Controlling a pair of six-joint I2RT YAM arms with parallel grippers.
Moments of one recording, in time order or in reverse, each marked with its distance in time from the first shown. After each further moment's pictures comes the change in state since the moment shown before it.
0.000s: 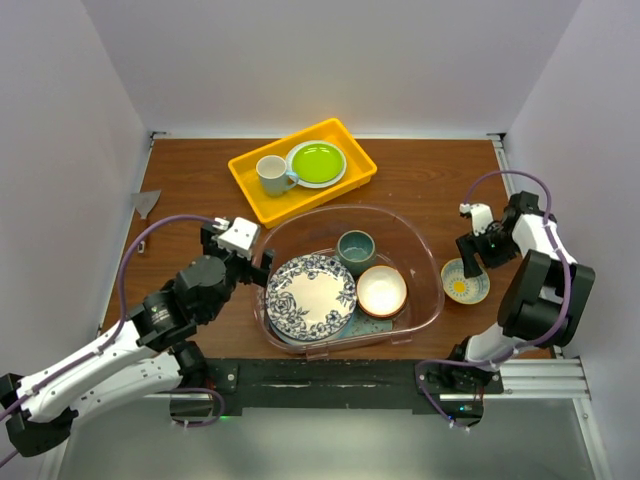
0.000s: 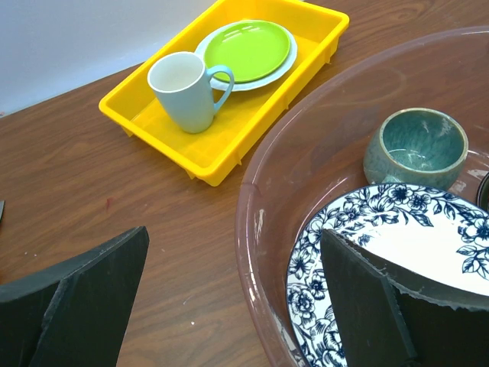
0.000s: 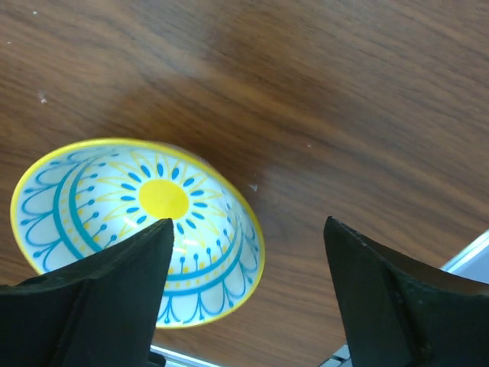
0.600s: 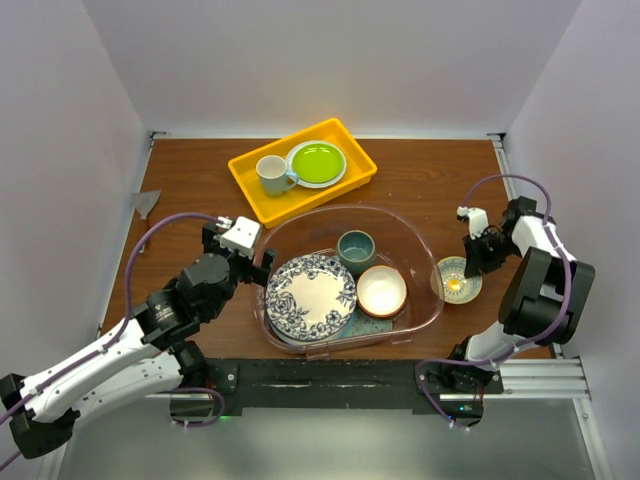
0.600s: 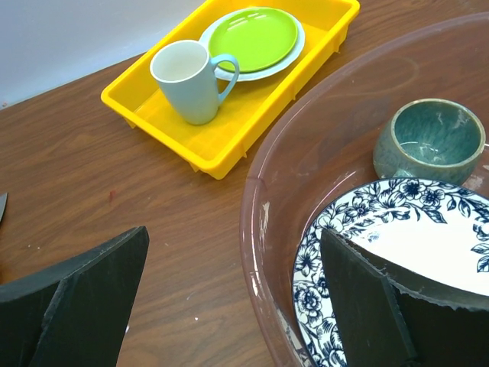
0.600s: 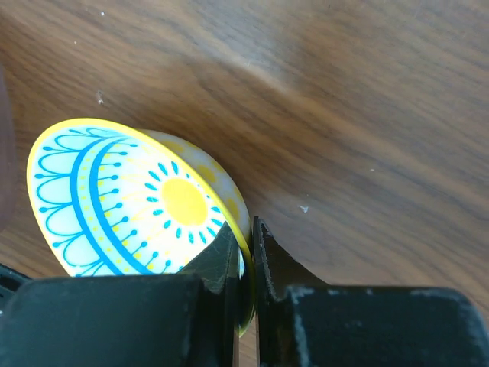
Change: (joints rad) left arm 0.027 0.018 -0.011 0.001 0.011 0.000; right arm -0.011 0.040 -0.022 -0.032 -0.113 -0.017
